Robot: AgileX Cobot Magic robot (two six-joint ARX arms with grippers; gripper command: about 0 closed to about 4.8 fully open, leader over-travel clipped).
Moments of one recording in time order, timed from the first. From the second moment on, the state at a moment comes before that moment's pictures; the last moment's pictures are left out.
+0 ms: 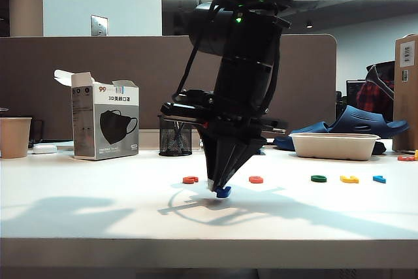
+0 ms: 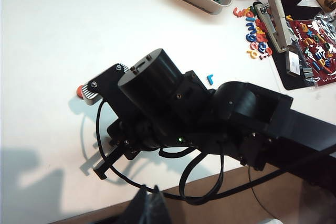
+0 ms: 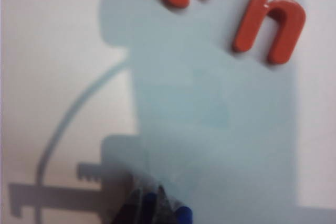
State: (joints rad) left arm -0.94 1.22 1.60 -1.05 -0.23 -0.71; right arm 0.71 1.95 1.41 -0.69 -0.07 0.18
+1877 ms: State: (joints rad) left arm -0.94 1.22 1.60 -1.05 -0.23 -0.71; right arm 0.65 1.82 1.41 -0.66 -0.02 0.18
